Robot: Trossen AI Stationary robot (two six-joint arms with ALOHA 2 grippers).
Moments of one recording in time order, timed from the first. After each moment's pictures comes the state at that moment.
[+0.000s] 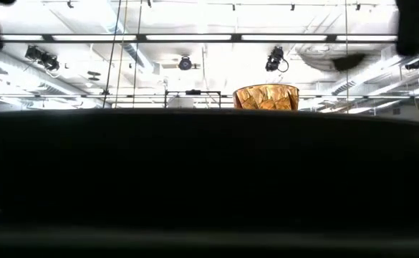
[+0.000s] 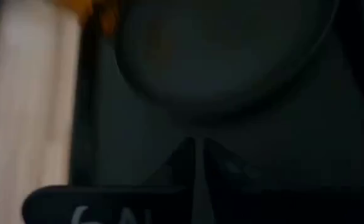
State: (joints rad) left arm -0.95 1.61 1.11 -0.79 -0.73 -0.60; right arm 0.69 1.80 1.33 -0.69 0.26 1.54
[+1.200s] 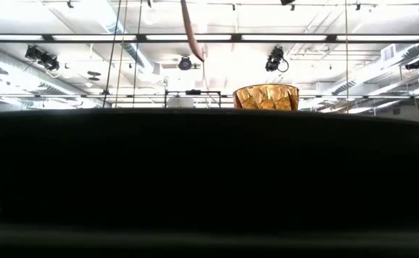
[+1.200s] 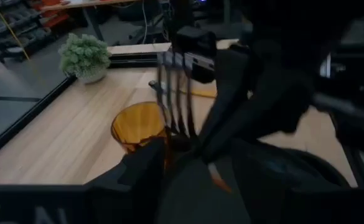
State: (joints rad) left arm -0.75 1.55 1.11 -0.13 -0.96 -0.38; right arm 0.65 2.05 1.36 0.43 1.16 0.22
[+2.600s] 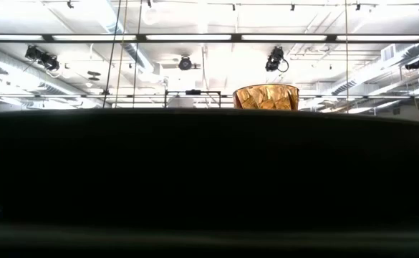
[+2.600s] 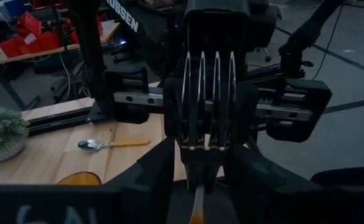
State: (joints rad) left arm -0.73 1.50 1.11 0.13 -0.65 -0.02; right arm 0.70 2.05 1.36 0.77 0.97 -0.23
